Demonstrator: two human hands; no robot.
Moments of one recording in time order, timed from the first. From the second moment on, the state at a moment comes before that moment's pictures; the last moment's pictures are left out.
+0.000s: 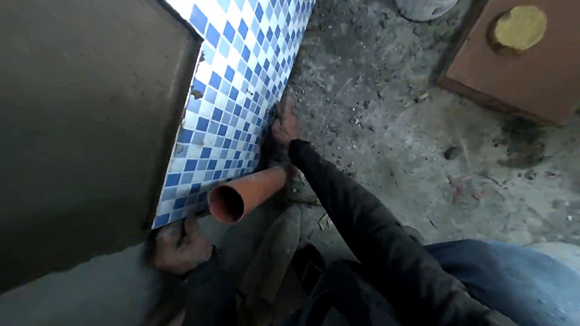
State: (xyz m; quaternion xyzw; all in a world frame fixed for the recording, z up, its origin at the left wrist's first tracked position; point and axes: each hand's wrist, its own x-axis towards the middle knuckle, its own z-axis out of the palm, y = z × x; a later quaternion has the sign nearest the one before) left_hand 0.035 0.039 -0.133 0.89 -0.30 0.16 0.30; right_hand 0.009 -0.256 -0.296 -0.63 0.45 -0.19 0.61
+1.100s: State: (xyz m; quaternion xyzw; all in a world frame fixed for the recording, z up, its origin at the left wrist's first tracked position) left_hand 0.028 0.026 -0.126 0.90 -0.26 0.21 0.26; right_hand 0.018 -0.221 -0.165 -0.70 0.32 -0.46 0.44
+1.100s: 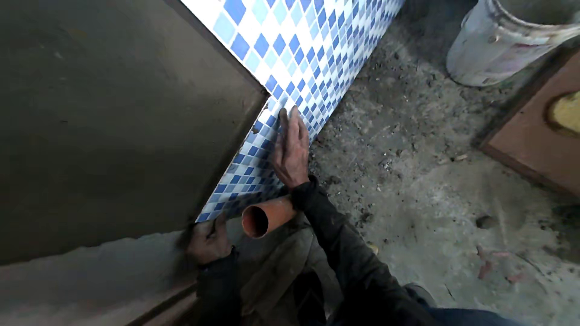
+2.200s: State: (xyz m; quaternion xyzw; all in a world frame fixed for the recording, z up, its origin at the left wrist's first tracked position) left_hand -0.079 0.172 -0.191 0.89 -0.17 -0.07 0.42; right_hand -0.183 -0.165 0.099 -0.98 0.01 0.10 0.16
